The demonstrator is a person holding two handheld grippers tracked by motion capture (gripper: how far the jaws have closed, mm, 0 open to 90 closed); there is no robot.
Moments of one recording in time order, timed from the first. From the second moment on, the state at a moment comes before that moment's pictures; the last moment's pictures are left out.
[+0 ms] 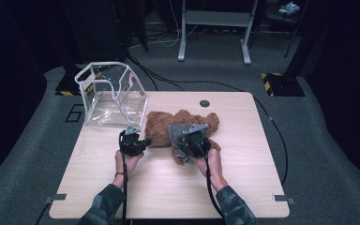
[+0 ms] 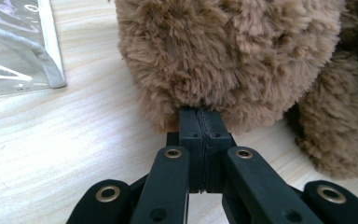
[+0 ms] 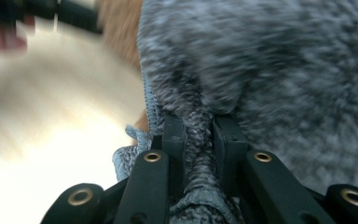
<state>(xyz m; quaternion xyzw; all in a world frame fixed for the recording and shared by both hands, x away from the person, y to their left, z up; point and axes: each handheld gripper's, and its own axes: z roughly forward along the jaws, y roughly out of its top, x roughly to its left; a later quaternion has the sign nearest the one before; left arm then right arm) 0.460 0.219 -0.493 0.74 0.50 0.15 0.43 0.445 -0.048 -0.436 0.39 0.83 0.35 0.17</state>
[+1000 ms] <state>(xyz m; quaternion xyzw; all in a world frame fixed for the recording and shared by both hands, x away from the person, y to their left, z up) 0.458 0.224 -0.492 0.74 0.50 0.14 0.43 0.479 -0.156 -0.465 0.53 0.77 0.30 0.19</state>
